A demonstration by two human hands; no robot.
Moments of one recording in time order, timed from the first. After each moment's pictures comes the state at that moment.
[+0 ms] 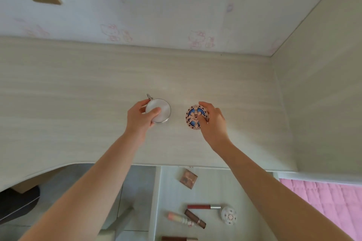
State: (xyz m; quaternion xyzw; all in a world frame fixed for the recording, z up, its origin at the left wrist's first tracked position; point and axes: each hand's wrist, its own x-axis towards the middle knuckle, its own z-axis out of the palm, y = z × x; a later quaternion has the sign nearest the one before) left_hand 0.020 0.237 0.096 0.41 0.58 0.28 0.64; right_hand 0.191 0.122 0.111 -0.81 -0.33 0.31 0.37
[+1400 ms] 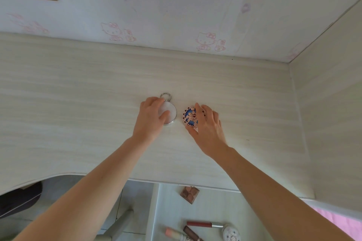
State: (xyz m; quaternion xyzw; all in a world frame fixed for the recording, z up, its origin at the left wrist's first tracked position) left_hand 0.049 0.273 0.059 0.77 0.52 0.15 0.32; right_hand 0.207 0.165 0.055 -0.80 -0.57 0.15 0.12
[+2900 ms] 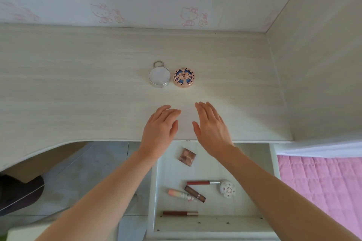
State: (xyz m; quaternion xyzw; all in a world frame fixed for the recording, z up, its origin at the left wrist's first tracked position) left_hand 0.010 0.134 0.050 0.91 0.33 0.20 0.17; right_hand 0.165 0.040 0.067 -0.79 -0.58 0.07 0.16
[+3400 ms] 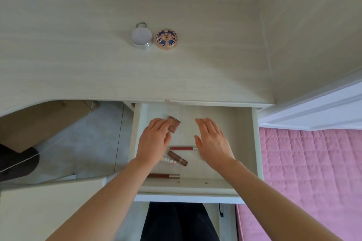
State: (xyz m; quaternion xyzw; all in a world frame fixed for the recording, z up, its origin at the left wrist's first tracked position) left_hand -0.012 -0.007 -0.006 0.89 0.40 0.08 0.20; right_hand 0.158 -0.116 0.018 -0.79 -0.59 0.14 0.12
